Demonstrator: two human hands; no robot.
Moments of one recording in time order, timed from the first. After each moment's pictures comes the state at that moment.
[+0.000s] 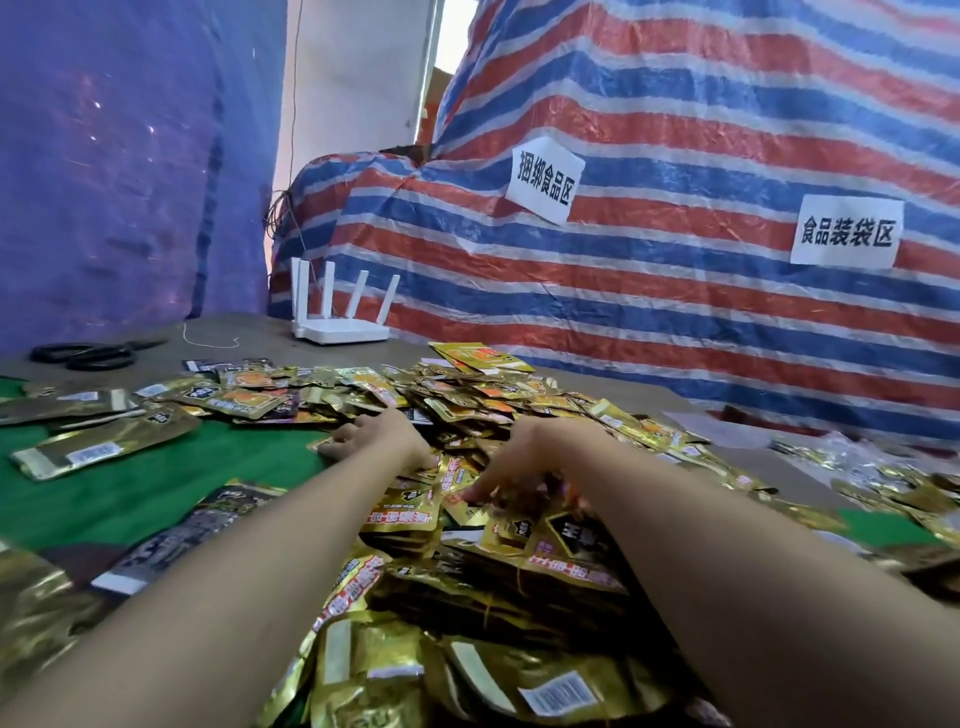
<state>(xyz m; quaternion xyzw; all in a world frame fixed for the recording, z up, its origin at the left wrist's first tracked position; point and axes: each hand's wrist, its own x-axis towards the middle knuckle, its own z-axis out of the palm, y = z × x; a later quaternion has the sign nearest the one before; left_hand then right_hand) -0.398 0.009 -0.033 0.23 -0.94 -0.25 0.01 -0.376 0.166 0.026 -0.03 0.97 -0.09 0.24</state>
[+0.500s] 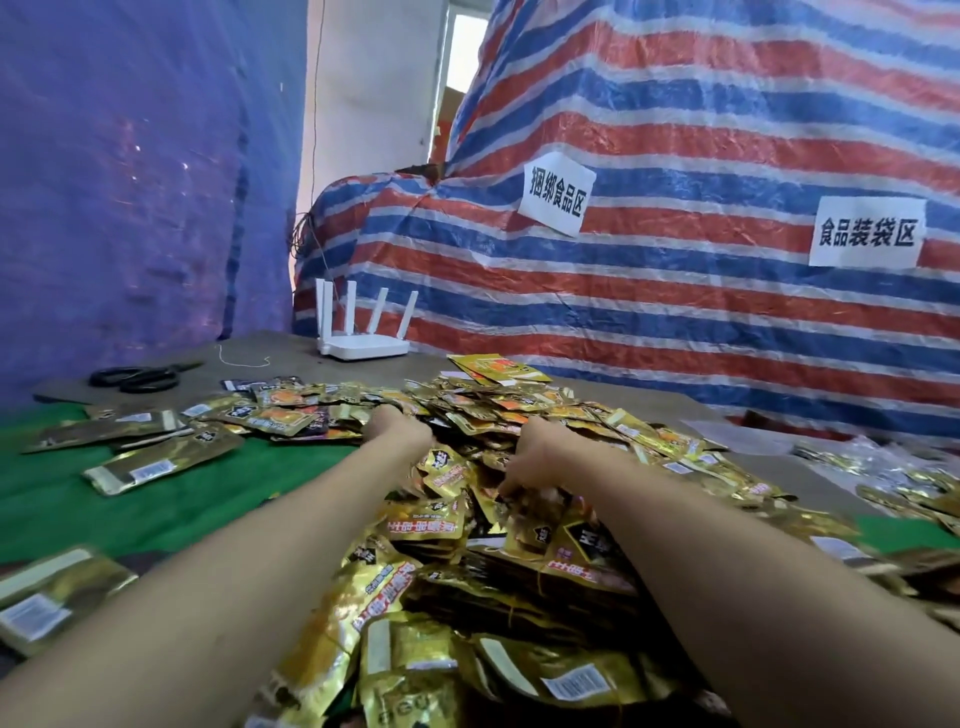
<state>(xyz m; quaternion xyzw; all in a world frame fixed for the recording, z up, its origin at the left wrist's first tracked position) -0.358 0.000 -0.009 0.24 -0.82 -0.50 0.14 -0.374 0.161 0.019 -0.08 0.99 -0.09 0.04</state>
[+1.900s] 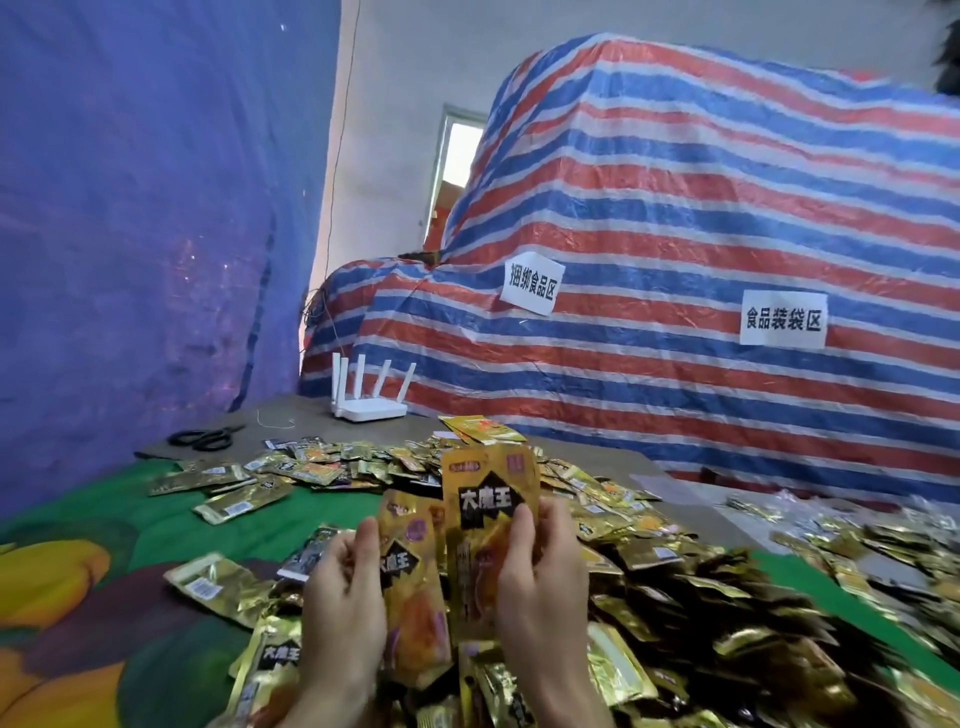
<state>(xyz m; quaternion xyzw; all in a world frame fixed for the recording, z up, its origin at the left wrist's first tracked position) -0.077 0.029 -0.012 0.08 -0.60 -0.71 0.36 -0.075 0.166 0.028 -0.16 0.72 -0.61 -0.29</state>
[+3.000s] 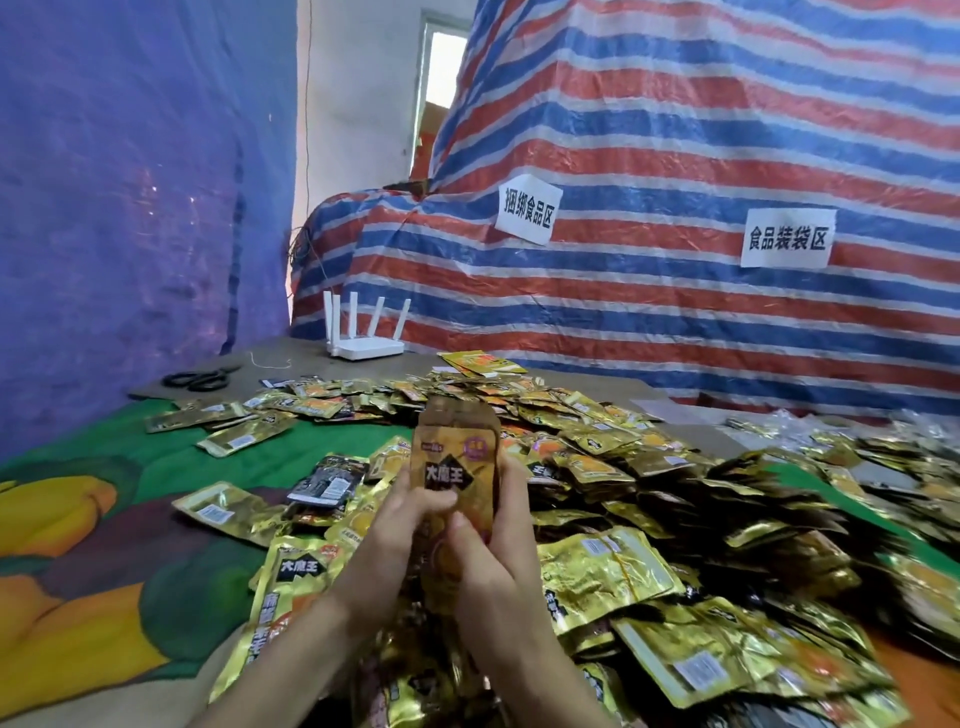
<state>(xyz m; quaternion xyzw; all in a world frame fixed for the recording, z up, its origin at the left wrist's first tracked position) -0.064 0.025 -0.022 -0.16 -0.54 -0.82 0.06 -0.055 0.137 -0.023 -0.29 0.66 -0.68 -0.15</state>
